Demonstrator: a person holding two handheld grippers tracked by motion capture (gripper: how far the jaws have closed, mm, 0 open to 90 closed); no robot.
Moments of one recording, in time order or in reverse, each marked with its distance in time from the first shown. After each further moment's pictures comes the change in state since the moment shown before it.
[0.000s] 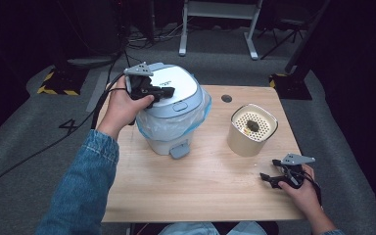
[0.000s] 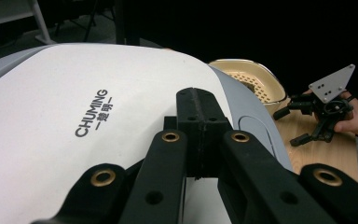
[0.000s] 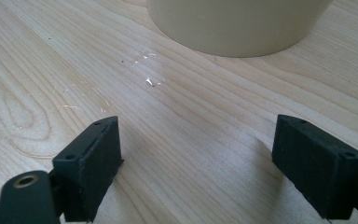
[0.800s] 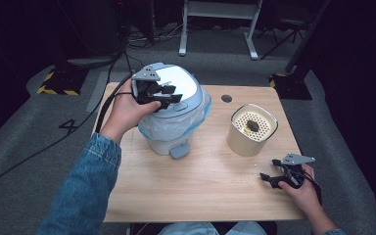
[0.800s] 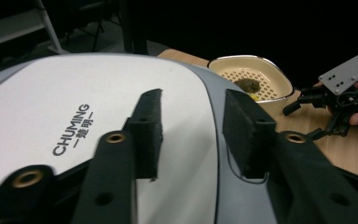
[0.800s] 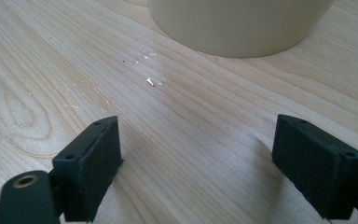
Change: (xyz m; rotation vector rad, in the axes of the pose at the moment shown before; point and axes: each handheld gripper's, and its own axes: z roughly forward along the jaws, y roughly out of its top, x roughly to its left) left arm -0.020 0.003 0.000 -0.026 0.038 0.067; right arm -0.001 0.000 0.000 0.001 0.006 -0.006
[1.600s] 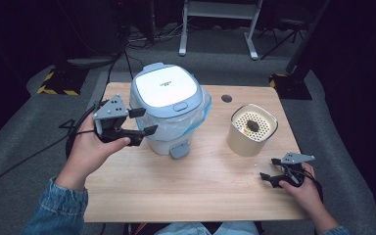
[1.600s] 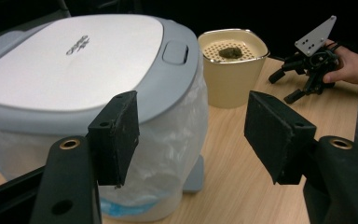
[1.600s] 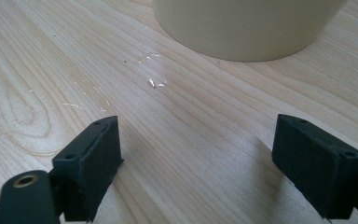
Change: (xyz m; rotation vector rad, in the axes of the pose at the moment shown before) left arm -0.055 -0.051 -0.090 0.041 0.078 0.031; right arm -0.005 0.002 0.002 0.000 0.029 -0.028
